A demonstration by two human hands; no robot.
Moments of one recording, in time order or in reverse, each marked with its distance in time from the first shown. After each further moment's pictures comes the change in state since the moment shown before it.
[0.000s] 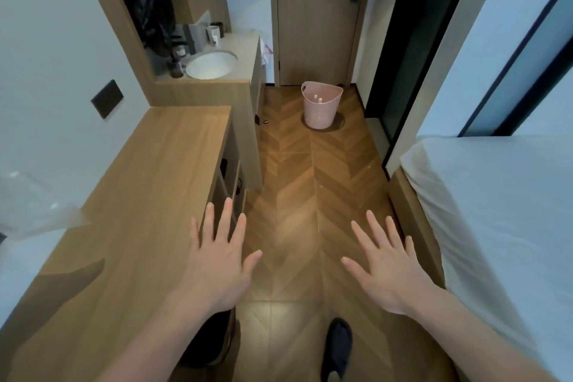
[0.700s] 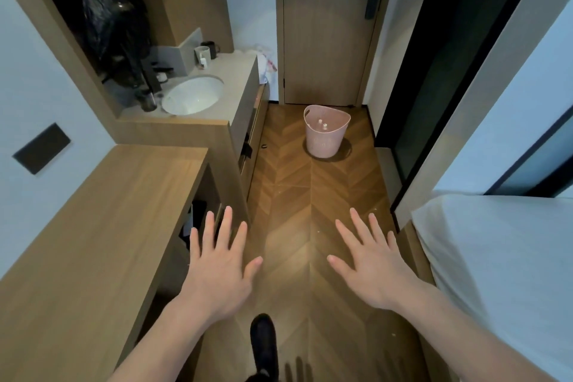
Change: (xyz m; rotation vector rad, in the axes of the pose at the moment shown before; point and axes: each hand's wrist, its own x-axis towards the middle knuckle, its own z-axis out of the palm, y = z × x) left_hand 0.338 0.081 -0.070 -0.042 0.025 -0.084; right_hand 0.335 0.112 -0.149 -0.025 -0.013 -0.131
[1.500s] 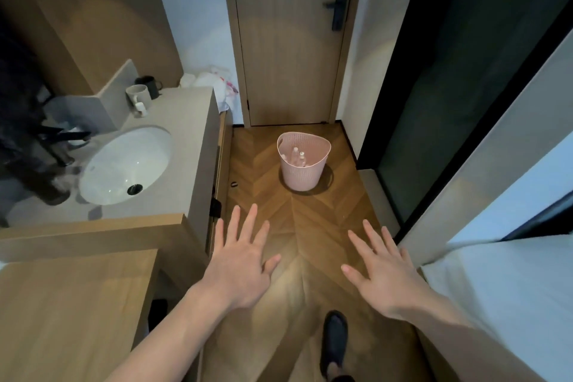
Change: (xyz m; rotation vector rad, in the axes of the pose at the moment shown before) left_hand 0.442 -0.007 -0.100 -0.008 -0.030 0.339; right_hand 0.357 0.058 -0.119 0.117 -0.004 0.243
